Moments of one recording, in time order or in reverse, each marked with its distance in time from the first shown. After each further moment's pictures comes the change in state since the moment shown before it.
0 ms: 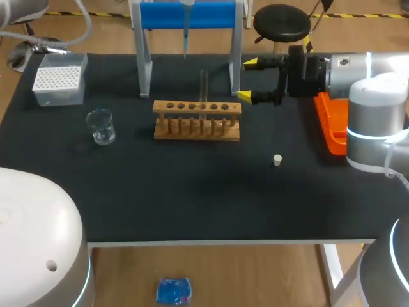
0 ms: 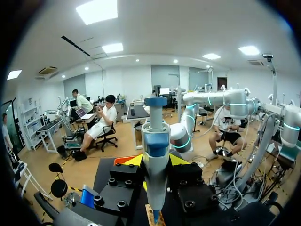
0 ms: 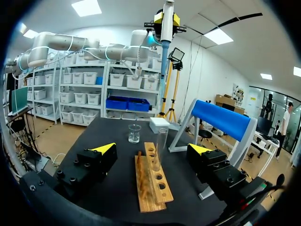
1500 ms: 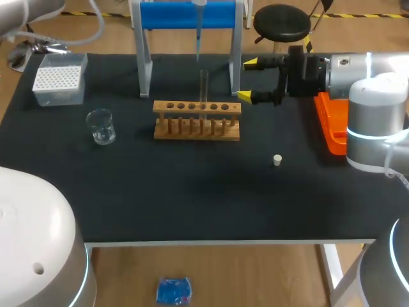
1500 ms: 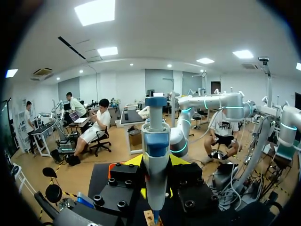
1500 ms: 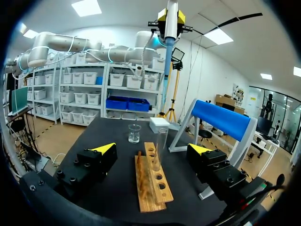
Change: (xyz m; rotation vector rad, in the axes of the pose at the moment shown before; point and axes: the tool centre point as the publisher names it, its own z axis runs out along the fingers) left arm -0.006 -0.003 0.017 0.041 0.064 0.003; right arm 0.000 0.000 0.000 0.000 0.000 0.000
